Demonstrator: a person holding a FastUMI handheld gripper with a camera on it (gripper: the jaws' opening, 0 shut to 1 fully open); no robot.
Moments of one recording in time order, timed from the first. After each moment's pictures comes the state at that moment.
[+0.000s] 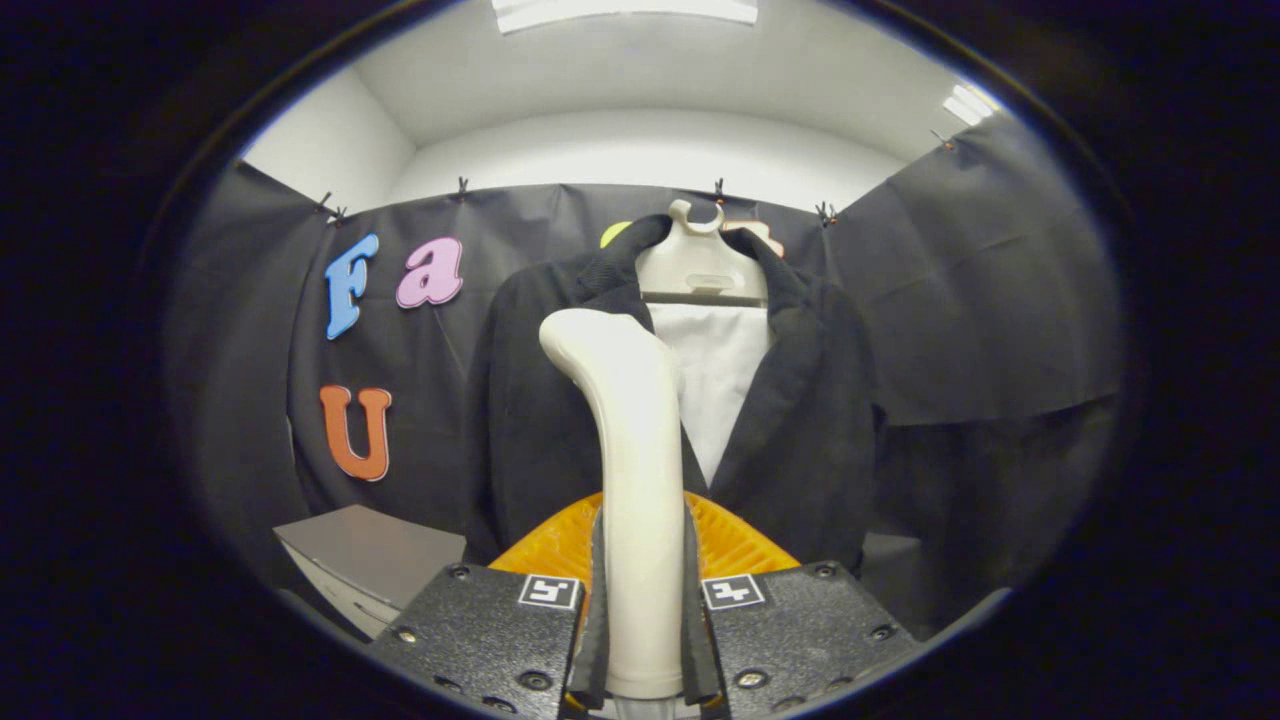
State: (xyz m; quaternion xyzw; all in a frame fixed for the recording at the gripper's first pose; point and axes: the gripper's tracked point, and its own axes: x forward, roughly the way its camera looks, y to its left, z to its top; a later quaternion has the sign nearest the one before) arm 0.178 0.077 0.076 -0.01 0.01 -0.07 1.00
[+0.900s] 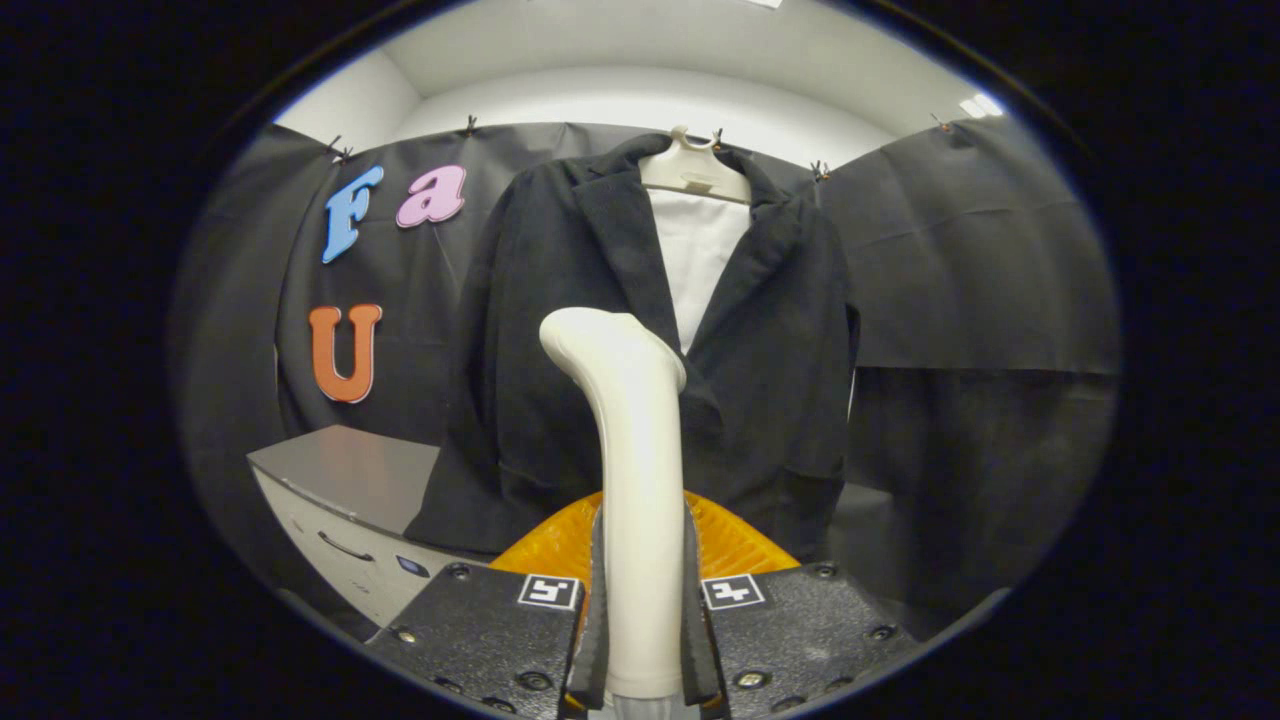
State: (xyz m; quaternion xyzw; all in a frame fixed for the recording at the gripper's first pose) arm 0.129 0.070 -0.037 -0.03 0.11 -0.11 0.99
